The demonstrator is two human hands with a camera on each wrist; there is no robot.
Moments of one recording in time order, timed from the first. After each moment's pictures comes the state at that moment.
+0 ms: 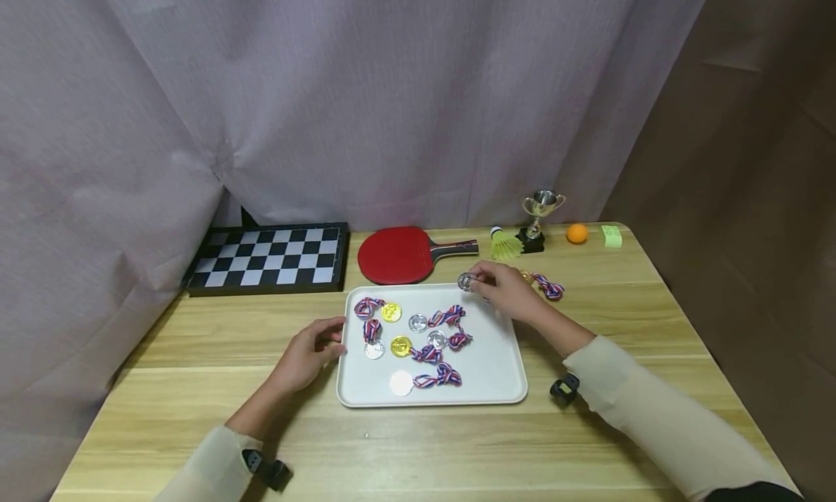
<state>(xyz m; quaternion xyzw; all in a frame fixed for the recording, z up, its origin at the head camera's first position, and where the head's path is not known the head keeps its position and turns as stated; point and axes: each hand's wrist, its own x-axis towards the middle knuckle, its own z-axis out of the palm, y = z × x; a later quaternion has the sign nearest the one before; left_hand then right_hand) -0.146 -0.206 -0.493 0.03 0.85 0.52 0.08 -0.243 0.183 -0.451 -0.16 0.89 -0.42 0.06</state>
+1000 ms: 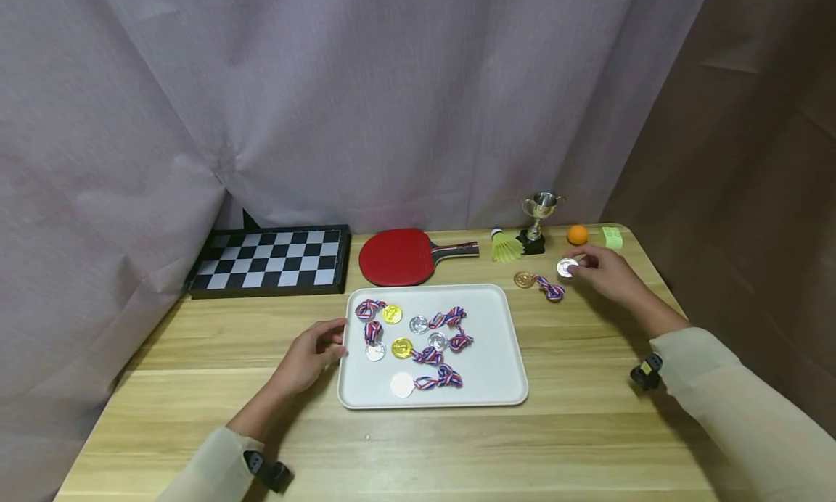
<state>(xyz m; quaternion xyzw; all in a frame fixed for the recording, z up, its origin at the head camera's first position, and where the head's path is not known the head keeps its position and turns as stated) -0.146 -0.206 -0.496 0.04 0.85 0.52 0.08 -0.270 0.349 -0.454 -0.10 0.93 -0.35 0.00</state>
